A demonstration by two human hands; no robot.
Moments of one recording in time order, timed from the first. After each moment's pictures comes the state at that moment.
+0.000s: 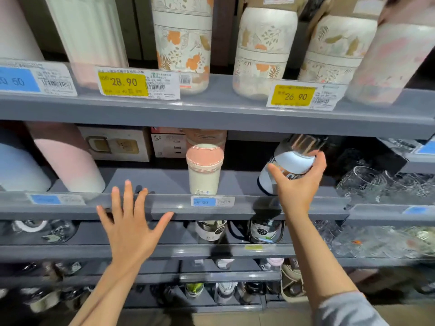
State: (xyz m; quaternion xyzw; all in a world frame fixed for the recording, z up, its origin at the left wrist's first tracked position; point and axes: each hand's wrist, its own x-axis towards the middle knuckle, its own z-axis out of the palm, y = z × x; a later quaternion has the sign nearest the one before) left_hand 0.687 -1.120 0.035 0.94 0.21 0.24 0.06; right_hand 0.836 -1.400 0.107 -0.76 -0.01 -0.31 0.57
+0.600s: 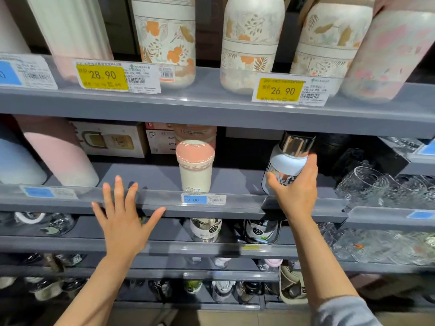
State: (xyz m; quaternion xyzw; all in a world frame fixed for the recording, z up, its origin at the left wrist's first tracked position) left_hand 0.696 -1.125 0.022 0.93 0.22 0.28 0.10; right_hand 0.853 -1.433 0.089 -0.87 -0.03 -0.25 0.42
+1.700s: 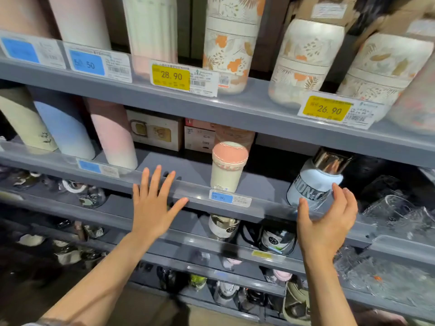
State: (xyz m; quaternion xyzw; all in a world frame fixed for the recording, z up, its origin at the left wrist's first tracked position) left_hand 0.690 -1.116 0.030 0.94 0.19 0.24 0.13; right_hand 0.792 -1.425 0.094 -0.85 -0.05 -0.33 0.41
